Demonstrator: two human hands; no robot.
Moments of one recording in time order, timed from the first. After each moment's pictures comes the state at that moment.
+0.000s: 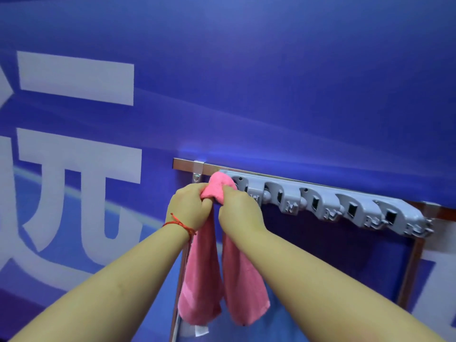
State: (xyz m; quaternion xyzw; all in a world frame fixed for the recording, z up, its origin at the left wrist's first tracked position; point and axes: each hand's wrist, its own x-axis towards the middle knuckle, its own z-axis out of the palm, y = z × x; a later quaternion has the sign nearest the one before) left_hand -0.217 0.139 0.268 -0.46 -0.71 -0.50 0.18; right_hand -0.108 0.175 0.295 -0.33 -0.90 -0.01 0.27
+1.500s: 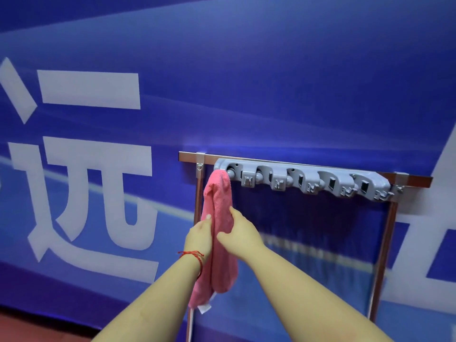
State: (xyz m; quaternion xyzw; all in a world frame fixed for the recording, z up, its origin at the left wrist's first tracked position) left_hand -0.160 0.102 0.194 -0.31 -0.72 -0.60 -0.14; right_hand -0.061 0.141 0.227 -0.35 -0.86 0.28 0.24
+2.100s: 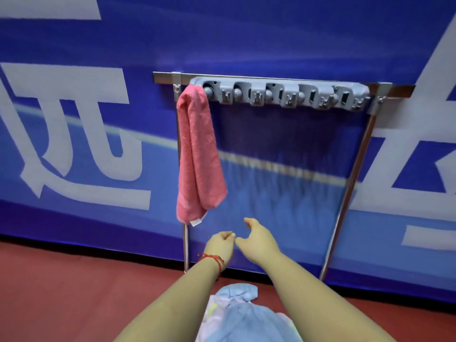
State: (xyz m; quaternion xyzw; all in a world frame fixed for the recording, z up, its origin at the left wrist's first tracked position) left_hand -0.041 0.071 0.022 -0.37 -0.77 -0.44 -0.28; right_hand 0.059 0.113 0.061 -0.46 -0.81 0.34 0.15
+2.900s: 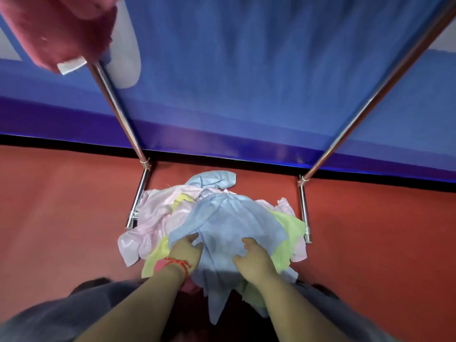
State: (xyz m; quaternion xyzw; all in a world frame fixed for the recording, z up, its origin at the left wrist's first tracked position) left_hand -0.007 0.067 -0.312 -0.26 -0.83 -0.20 -0.46; right_hand 0.151 0.131 -0.297 -0.60 -0.64 0.47 -0.11
